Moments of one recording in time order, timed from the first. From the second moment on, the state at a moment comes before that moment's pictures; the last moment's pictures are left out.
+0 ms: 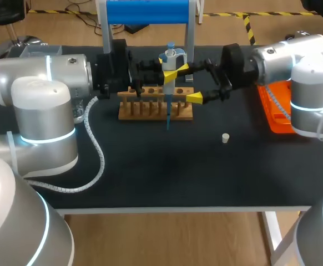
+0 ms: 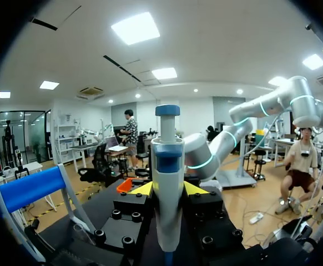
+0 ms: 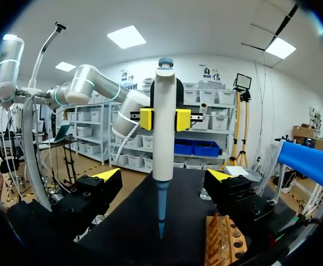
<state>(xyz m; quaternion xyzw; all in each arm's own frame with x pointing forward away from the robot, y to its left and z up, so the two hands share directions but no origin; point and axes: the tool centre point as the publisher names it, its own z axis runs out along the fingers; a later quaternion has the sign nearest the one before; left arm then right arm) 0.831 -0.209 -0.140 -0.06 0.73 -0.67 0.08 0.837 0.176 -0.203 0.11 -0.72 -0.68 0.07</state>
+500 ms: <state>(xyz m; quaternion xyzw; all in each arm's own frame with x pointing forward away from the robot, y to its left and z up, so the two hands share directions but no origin) 0.831 -0.209 -0.140 -0.06 0.73 -0.67 0.08 0.835 0.176 -0.200 0.10 -0.72 -0.69 0.07</state>
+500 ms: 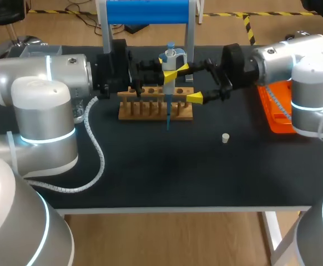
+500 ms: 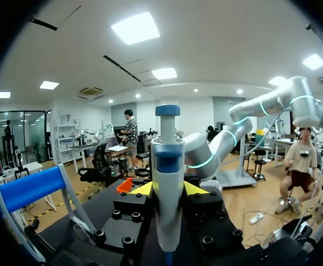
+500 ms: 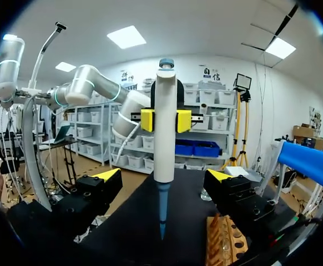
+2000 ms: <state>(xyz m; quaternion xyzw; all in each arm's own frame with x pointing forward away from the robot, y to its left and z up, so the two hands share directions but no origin) 0.831 -0.210 -0.140 -0.06 0.73 -0.67 0.08 0.820 0.223 -0.178 0.04 -0.70 -0.71 0.05</state>
